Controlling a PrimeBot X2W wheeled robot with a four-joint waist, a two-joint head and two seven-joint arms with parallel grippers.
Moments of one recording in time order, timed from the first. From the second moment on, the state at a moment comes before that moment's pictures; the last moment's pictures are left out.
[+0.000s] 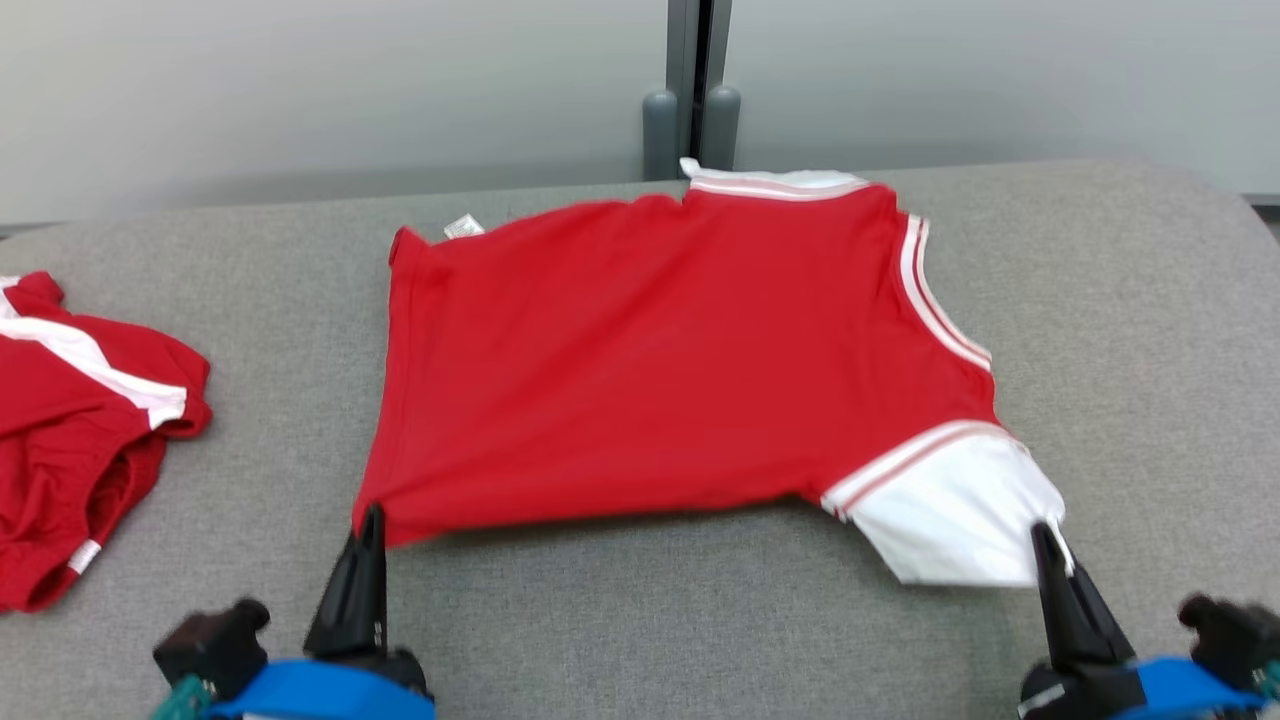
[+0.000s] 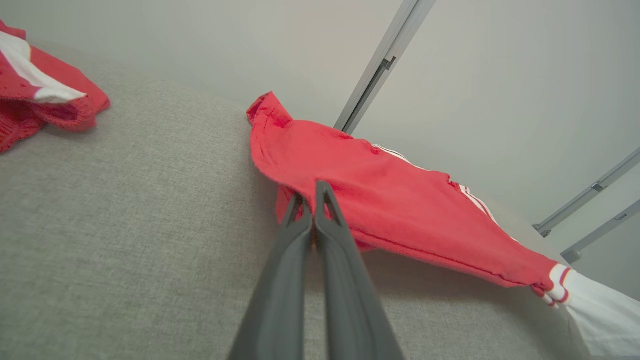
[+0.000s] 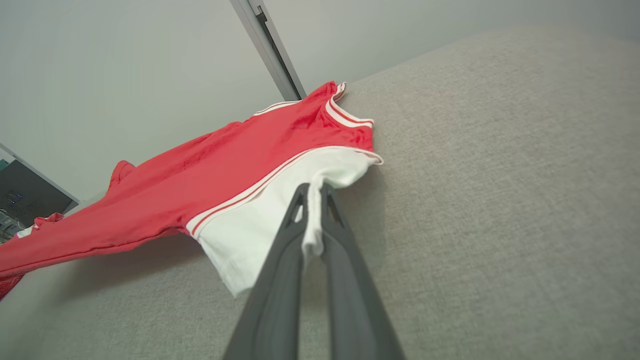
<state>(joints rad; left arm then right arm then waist) -0.04 0.22 -0.28 0.24 -0.69 -0.08 -0.26 -0.01 -0.13 0.03 0.24 0.55 0.13 -0.19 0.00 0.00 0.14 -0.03</state>
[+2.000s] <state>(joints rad) -0.12 0.22 -0.32 0.34 -0.61 -0.10 -0.22 -0.32 -0.15 -0.03 0.37 0.43 0.13 0.05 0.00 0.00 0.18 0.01</state>
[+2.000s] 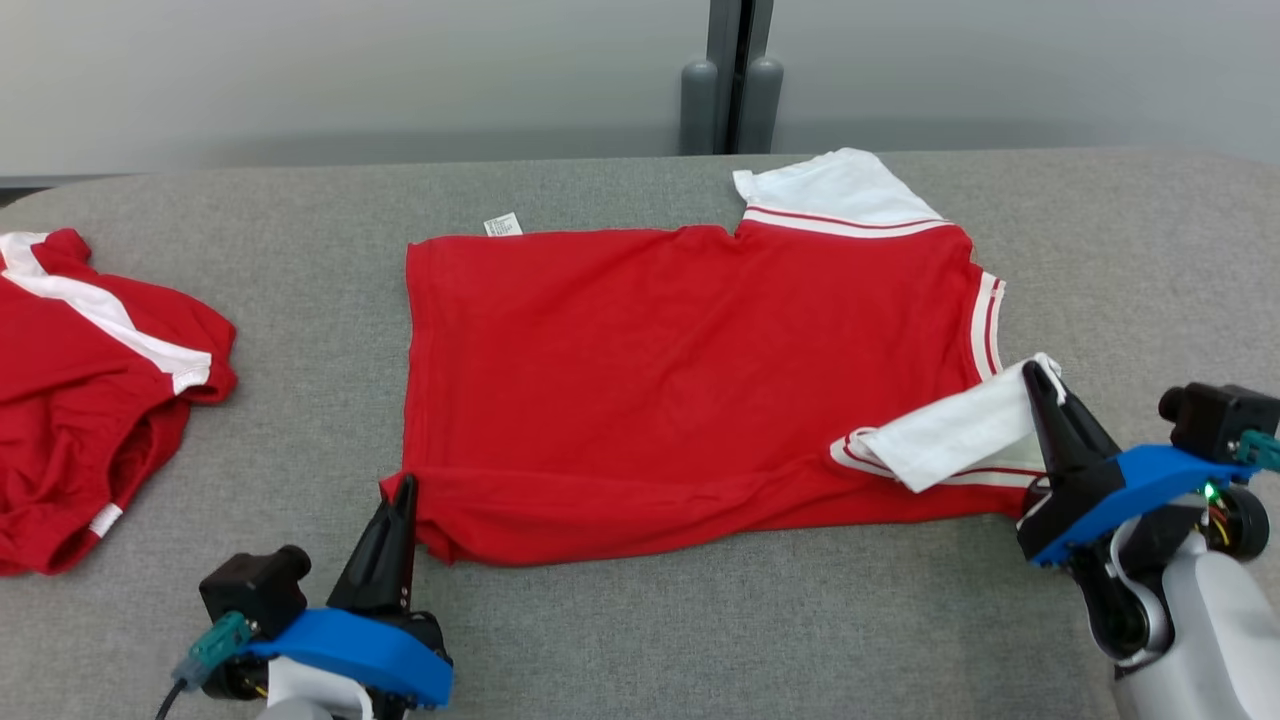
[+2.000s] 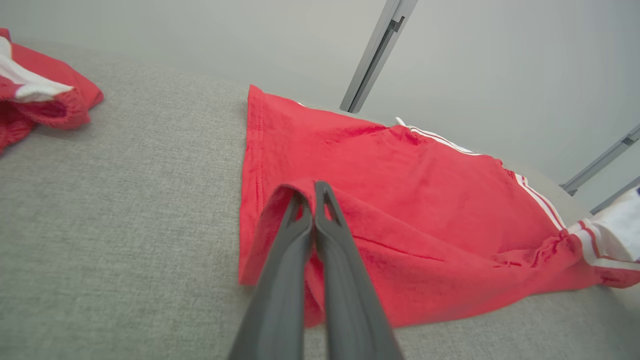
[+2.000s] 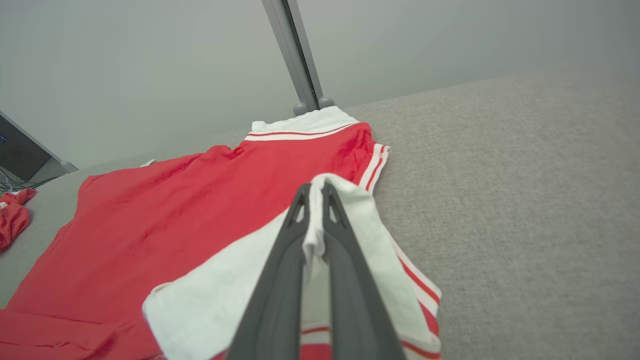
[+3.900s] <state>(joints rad) -0.25 0.23 -0.34 0.67 -0.38 -0.06 -0.26 -0.45 -0.22 0.15 0.86 0.38 0.13 -0.21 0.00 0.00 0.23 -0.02</state>
